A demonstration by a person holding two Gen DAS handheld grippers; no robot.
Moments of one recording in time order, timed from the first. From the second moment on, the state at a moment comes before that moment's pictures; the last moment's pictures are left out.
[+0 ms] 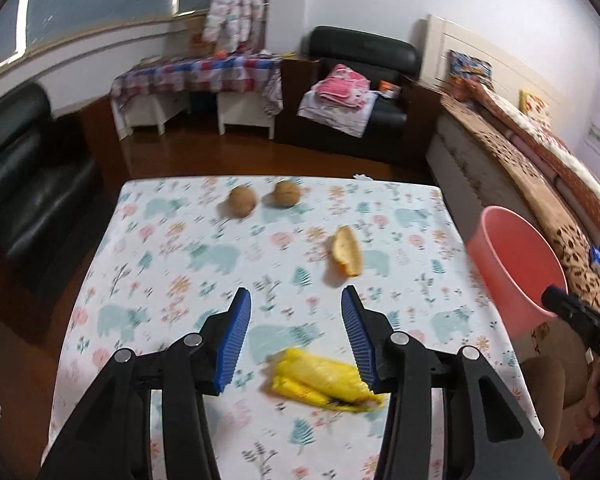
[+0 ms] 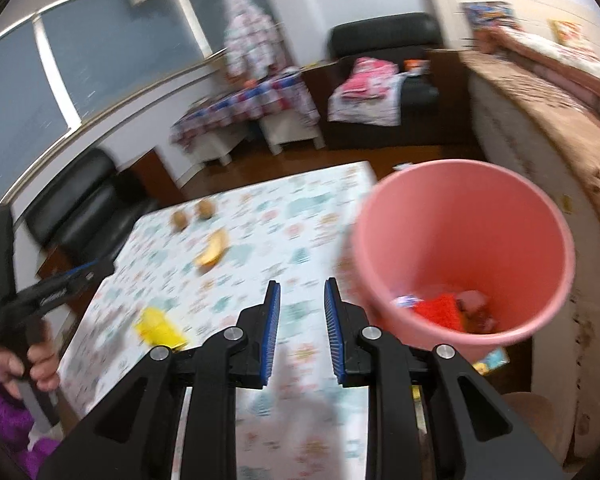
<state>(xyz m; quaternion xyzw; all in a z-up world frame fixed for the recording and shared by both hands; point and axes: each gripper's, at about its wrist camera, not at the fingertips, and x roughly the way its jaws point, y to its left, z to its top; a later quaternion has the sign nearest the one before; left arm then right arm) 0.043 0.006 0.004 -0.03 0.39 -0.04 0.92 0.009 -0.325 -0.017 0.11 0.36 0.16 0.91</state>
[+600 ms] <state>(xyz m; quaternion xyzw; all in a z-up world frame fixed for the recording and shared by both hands) 0.036 0.058 -0.024 -0.09 0.41 -0.03 0.91 0.010 -0.154 -0.043 -0.09 0.42 0.34 0.84</state>
